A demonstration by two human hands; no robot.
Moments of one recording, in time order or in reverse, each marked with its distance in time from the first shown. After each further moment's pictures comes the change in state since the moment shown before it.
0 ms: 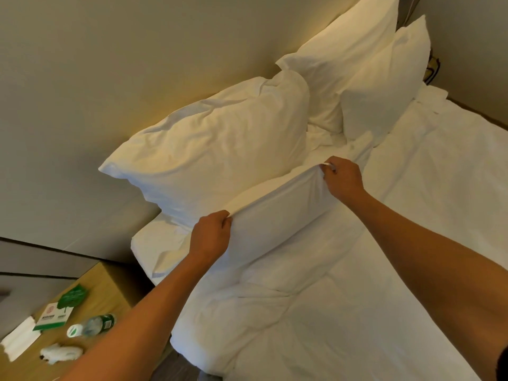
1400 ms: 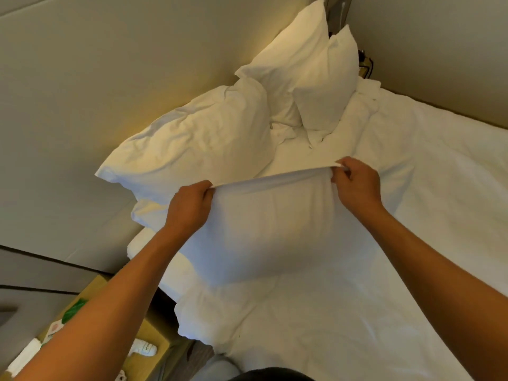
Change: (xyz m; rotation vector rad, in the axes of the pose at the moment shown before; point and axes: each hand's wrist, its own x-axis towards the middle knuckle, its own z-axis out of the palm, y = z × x) left_hand -0.071 0.023 -0.070 0.113 0.125 0.386; right_hand -0.221 -0.002 -0.107 0.080 0.315 0.024
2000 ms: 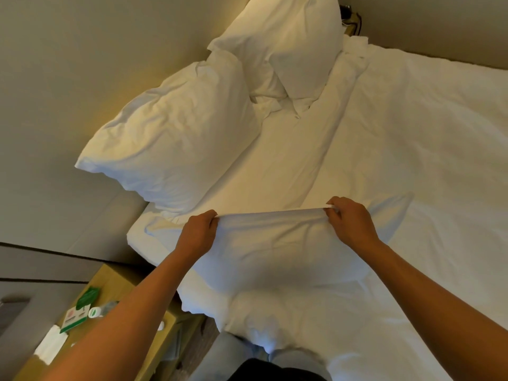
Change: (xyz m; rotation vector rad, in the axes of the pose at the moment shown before) left_hand -0.096 0.014 0.102 -0.008 -0.278 -0.119; right_hand -0.138 0.138 0.012 -0.138 -0.258 0.084
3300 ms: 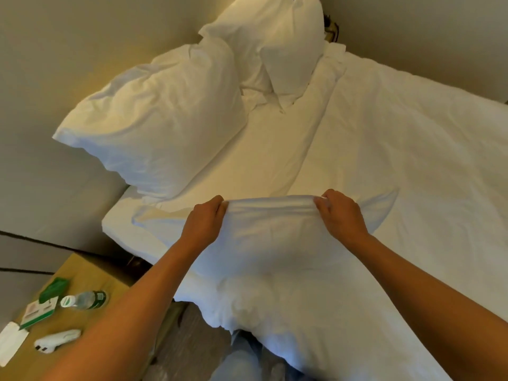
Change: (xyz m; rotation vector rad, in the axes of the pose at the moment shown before) left_hand -0.039 -0.002 0.008 -0.137 0.014 0.129; right_hand -0.054 -0.029 0.006 -0.181 0.052 0.037
